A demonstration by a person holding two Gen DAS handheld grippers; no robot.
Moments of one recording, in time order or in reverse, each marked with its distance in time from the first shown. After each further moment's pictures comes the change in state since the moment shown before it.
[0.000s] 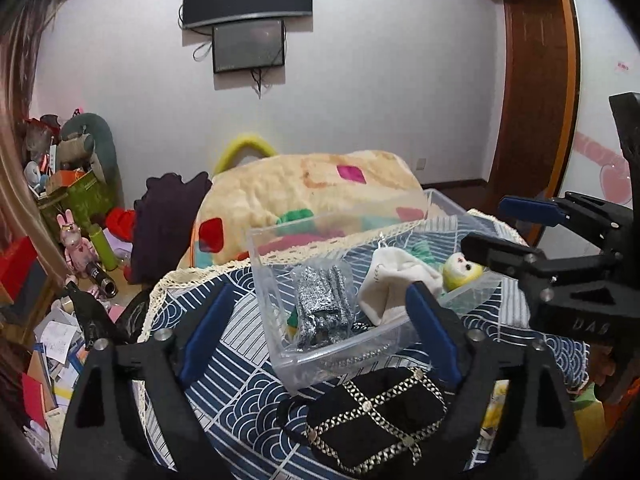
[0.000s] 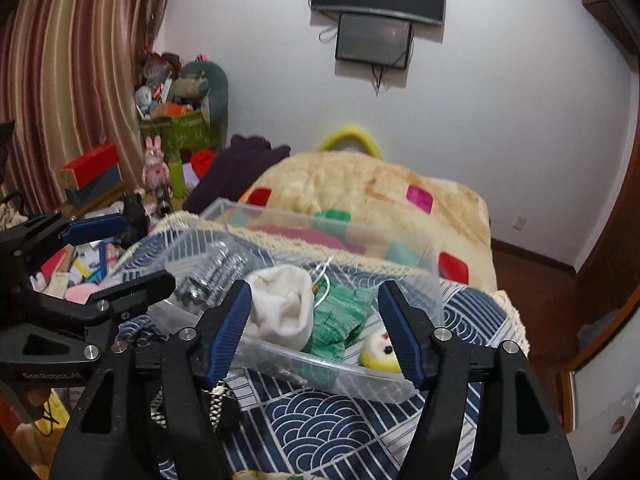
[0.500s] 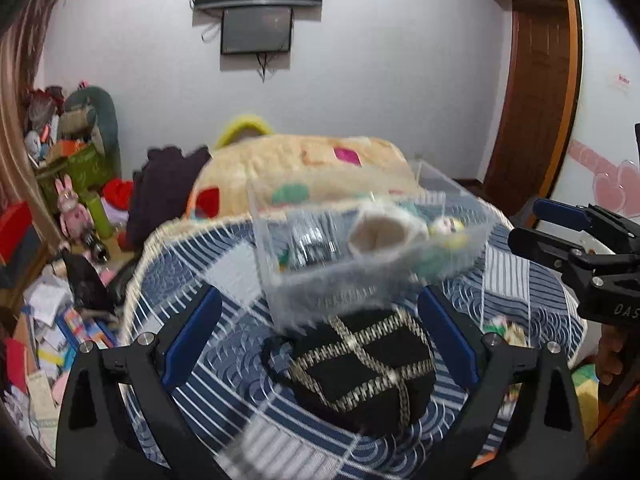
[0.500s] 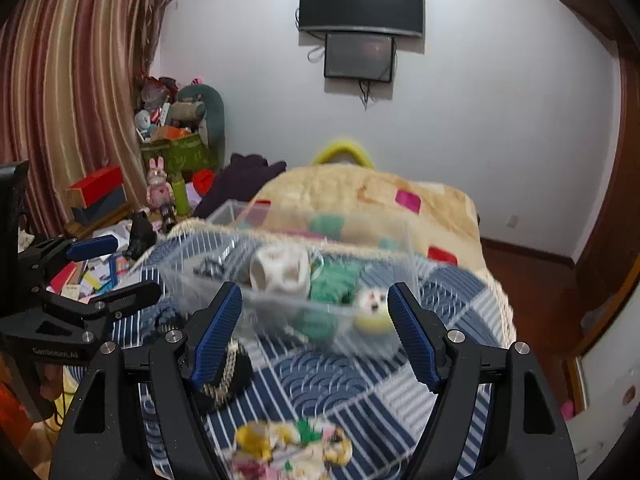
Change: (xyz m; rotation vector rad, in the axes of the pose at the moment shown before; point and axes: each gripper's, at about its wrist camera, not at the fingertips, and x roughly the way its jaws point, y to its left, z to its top) left arm -0.012 -0.003 -0.051 -0.069 0.059 -0.040; right arm -0.036 -0.001 -0.038 0.058 -0.043 -0.006
